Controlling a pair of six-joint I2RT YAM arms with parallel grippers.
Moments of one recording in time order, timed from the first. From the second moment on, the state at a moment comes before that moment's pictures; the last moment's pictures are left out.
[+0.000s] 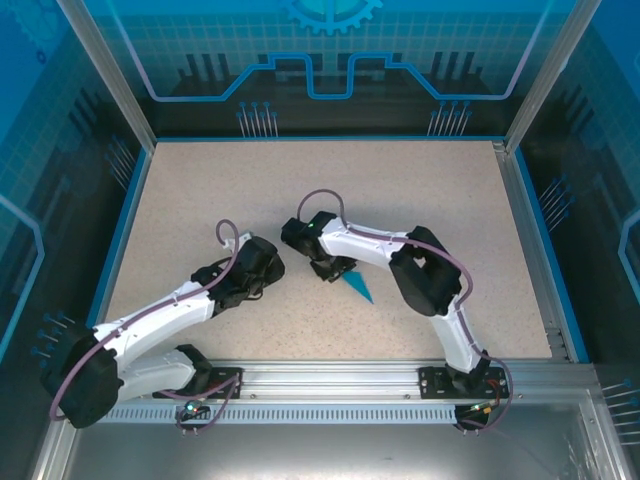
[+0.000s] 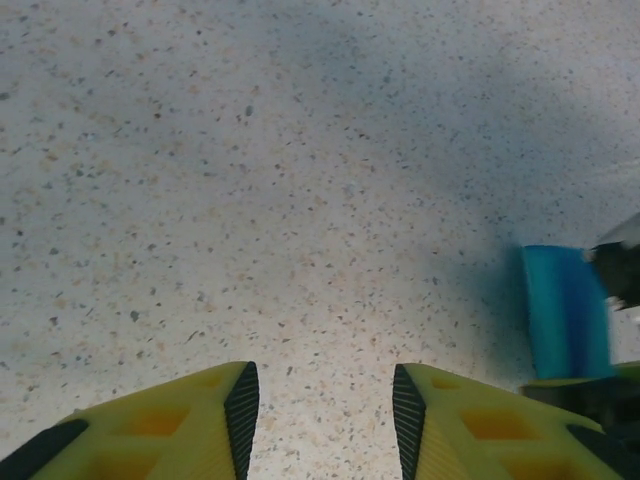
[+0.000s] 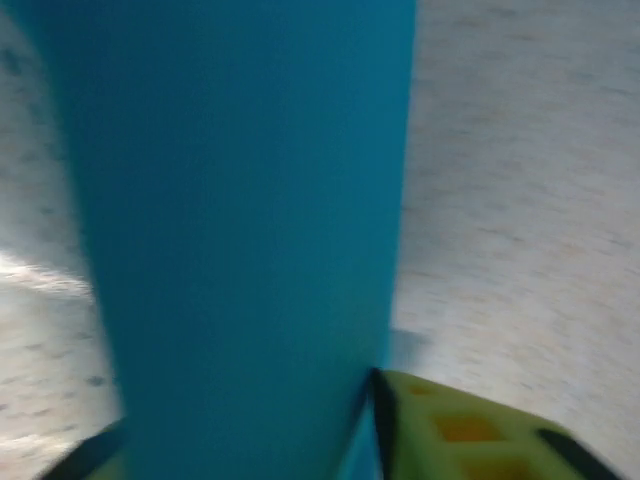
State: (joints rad) left arm -0.64 1.12 0.64 -0.44 -0.28 -1.08; right arm 0.91 2.15 1.66 -1.17 0.30 0.43
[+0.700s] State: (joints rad) left arm -0.64 1.36 0.73 -0.36 -0.06 -1.01; right arm 0.55 1.76 1.14 -0.46 -0.66 0.37
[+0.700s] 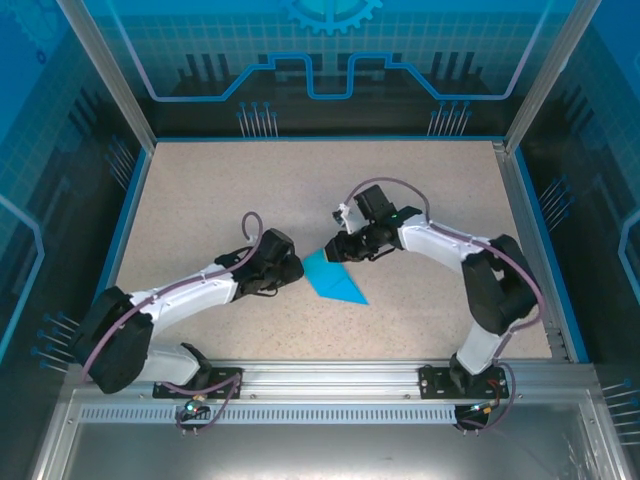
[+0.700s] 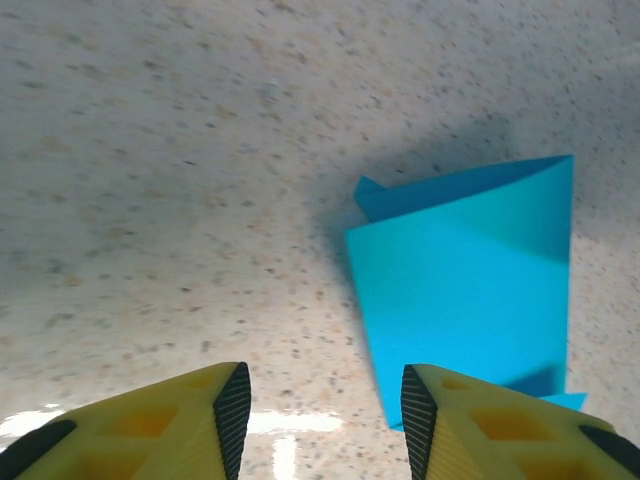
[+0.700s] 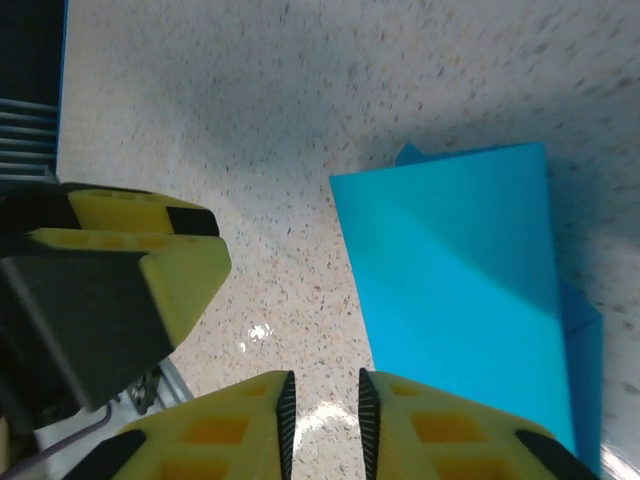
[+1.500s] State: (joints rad) left arm -0.57 1.57 0.75 -0.14 0.26 -1.06; right arm 0.42 1.92 0.91 0.02 -0.76 0.63
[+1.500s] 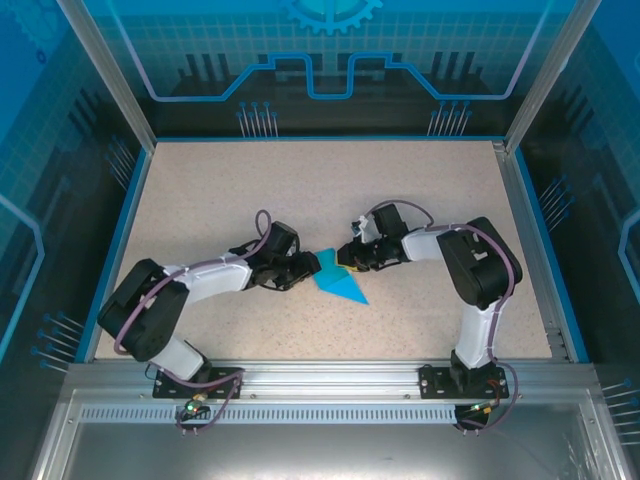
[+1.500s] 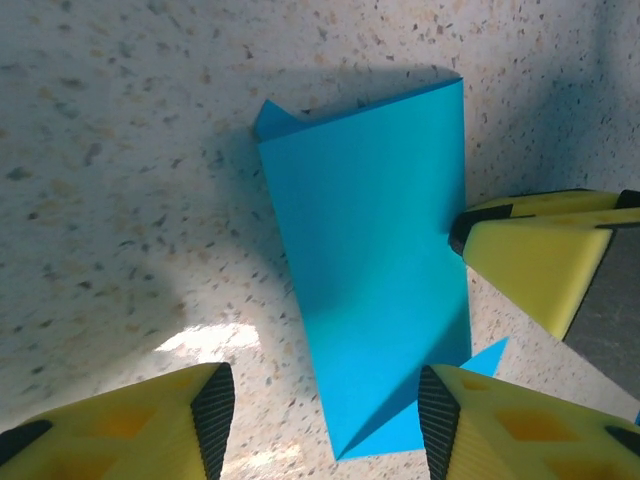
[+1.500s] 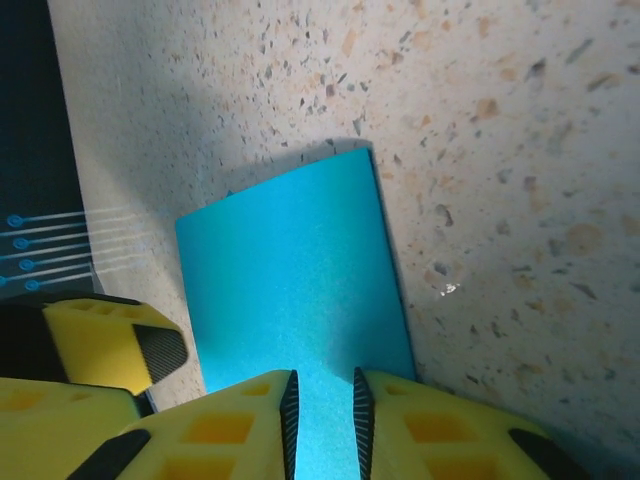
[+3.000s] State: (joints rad) left arm -0.54 1.73 0.92 -0.15 0.33 -1.06; right arm 0.87 1.14 0.38 0.01 -0.11 -0.02
